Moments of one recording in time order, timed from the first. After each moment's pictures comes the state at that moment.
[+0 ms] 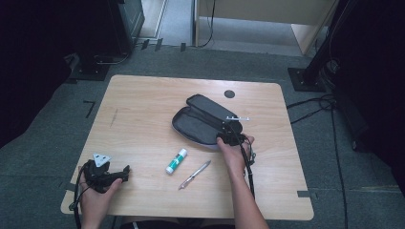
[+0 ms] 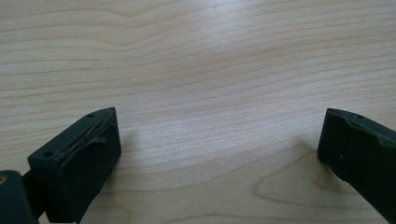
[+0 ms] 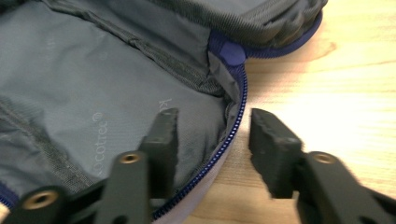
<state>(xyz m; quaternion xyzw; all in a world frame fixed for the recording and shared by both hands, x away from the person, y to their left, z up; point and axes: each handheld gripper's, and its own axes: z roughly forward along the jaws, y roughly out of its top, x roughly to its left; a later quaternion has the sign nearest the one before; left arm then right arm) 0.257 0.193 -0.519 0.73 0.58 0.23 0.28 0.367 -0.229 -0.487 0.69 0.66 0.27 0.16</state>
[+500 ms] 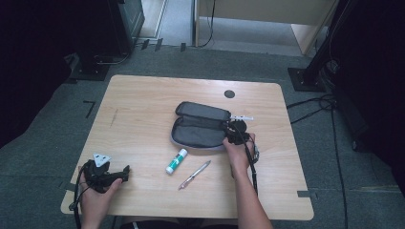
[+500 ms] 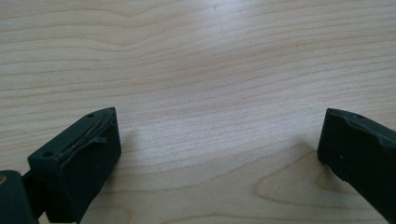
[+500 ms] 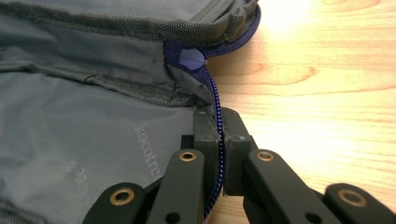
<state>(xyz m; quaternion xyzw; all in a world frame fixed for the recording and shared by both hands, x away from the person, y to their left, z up) 0.257 0.193 -0.519 0.73 0.58 0.23 0.28 0.373 -0.248 -0.492 0.66 0.67 0.29 0.18</state>
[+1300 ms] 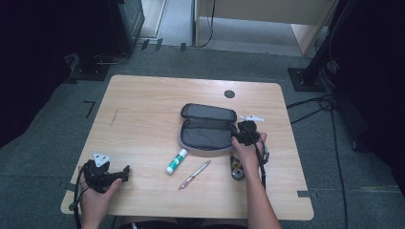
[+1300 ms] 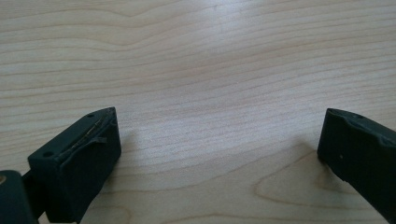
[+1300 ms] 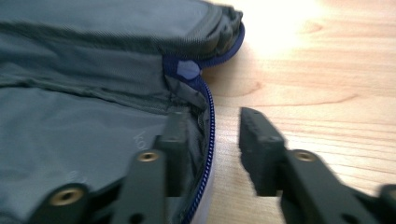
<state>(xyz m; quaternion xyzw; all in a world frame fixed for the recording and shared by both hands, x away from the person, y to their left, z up) 0.257 0.193 -0.519 0.73 0.58 0.23 0.28 0.367 -0.279 -0.488 0.64 0.67 0.31 0.21</state>
